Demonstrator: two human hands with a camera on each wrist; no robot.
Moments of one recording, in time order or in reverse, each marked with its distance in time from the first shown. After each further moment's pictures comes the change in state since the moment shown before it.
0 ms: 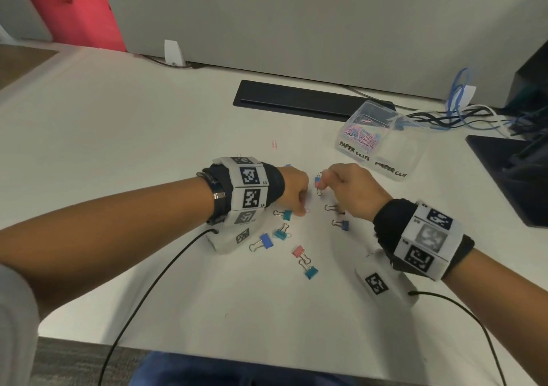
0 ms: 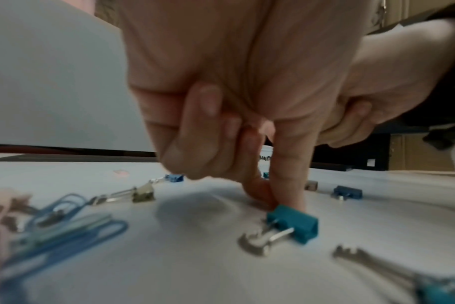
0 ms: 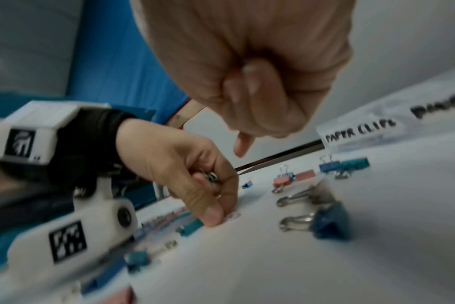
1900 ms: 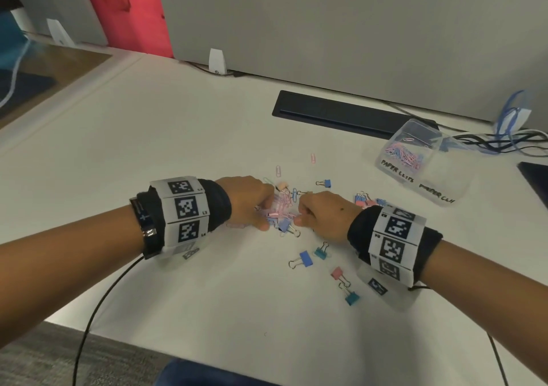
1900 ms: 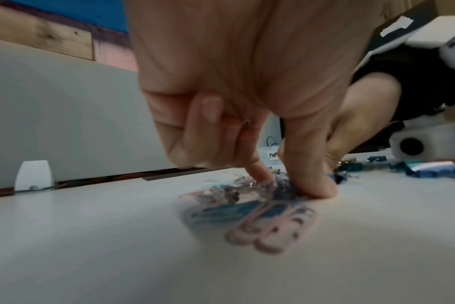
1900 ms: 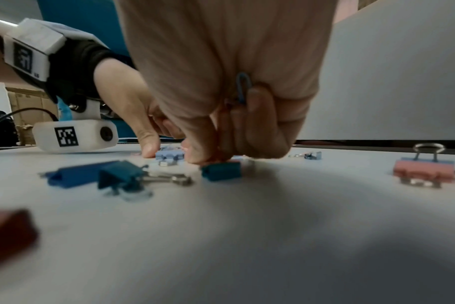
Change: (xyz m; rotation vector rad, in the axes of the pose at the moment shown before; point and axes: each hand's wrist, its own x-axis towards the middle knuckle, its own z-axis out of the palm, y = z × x) left_hand -0.074 -0.093 0.019 -0.043 0.109 -0.177; right_hand 0.029 -0.049 0.062 -0.470 -0.390 -0.269
